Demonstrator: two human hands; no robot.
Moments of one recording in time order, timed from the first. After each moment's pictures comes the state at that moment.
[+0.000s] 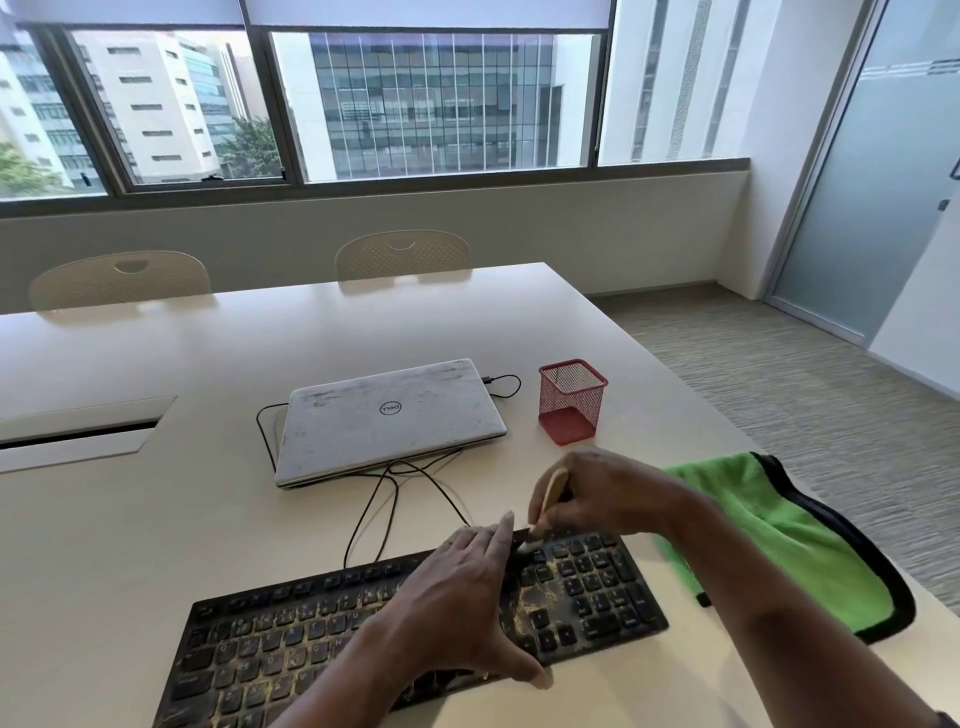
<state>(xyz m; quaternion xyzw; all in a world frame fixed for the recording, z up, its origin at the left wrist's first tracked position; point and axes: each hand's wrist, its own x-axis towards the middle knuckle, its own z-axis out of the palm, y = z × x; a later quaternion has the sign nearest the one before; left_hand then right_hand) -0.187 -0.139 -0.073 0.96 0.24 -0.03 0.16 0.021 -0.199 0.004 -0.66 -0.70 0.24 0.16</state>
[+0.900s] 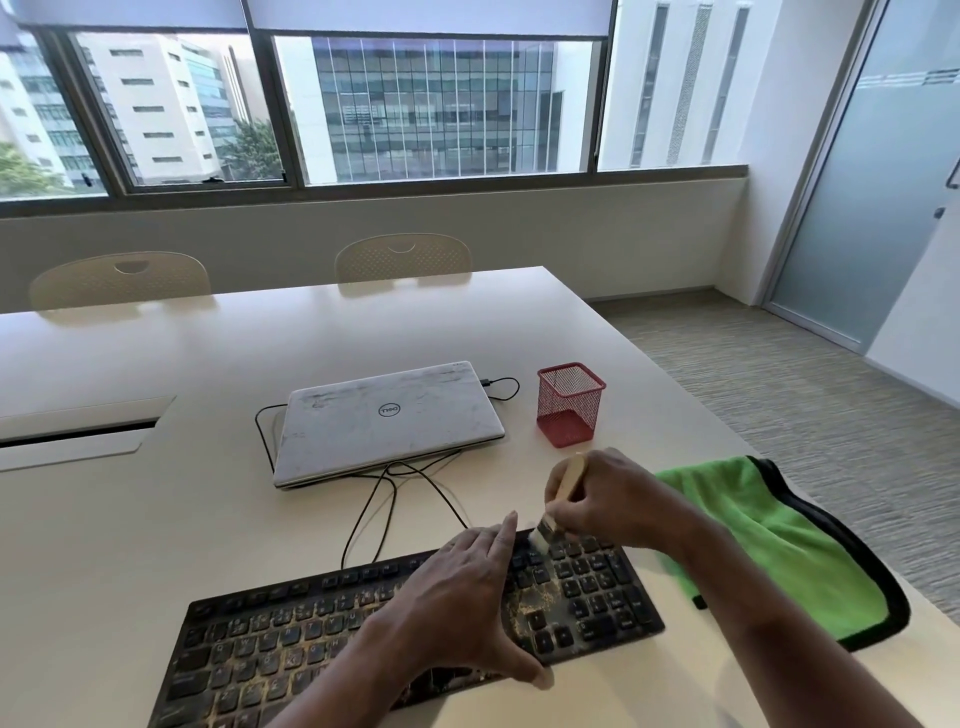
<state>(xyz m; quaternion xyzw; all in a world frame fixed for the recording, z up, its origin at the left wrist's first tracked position) -0.182 -0.142 -0.067 0.96 0.24 -0.04 0.18 0.016 -0.215 -0.003 -0.71 -0.63 0.20 0.24</state>
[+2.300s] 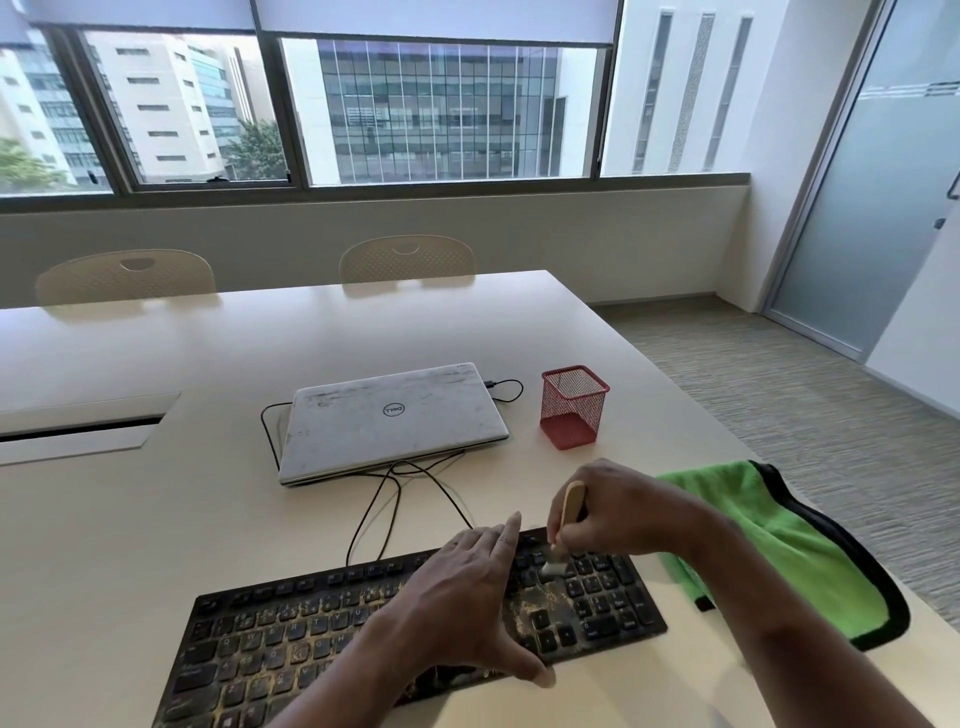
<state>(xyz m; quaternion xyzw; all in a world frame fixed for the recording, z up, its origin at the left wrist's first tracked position) -0.186 -0.143 -0.066 0.96 0.23 -0.04 0.16 0.017 -0.216 0.004 -0.67 -0.69 0.23 0.15</state>
